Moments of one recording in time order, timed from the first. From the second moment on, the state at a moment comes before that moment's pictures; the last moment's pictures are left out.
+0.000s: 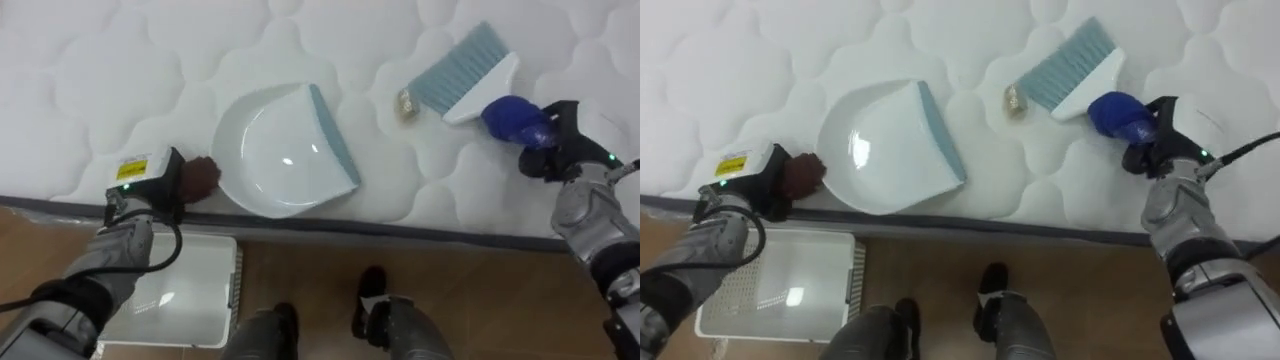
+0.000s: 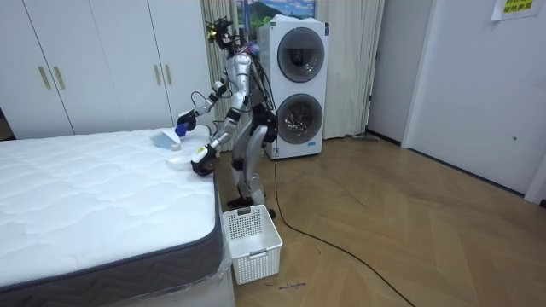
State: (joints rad) left arm -0.55 0.50 -0.50 1.08 0.65 -0.01 0.41; right arm -0.70 -0.56 0.36 1.25 -0.40 -0.04 -0.50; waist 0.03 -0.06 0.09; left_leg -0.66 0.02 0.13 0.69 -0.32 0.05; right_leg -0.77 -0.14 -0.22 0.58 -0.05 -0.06
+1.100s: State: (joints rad) left arm -0.57 0.57 -0.53 1.01 0.79 0.07 0.49; right arm -0.78 -0.61 0.56 1.07 -1.00 0.15 -0.43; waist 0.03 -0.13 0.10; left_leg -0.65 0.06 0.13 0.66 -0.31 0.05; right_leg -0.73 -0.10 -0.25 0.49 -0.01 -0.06
